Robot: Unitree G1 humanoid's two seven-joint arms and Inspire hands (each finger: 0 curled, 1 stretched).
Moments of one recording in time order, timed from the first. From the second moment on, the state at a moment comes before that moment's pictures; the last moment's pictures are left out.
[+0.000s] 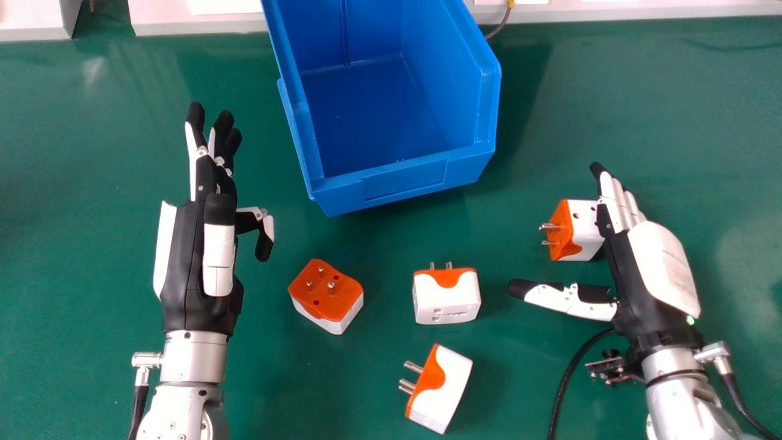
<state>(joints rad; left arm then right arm) -0.28 0.09 0.24 1.01 -0.21 -1.10 -0.34 -0.41 -0.34 0.25 1.25 -0.59 -0.68 -0.68</state>
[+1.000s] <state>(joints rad) -0.28 0.09 0.24 1.01 -0.22 -1.10 -0.35 -0.46 -0.32 0.23 1.28 -0.55 -0.67 -0.73</state>
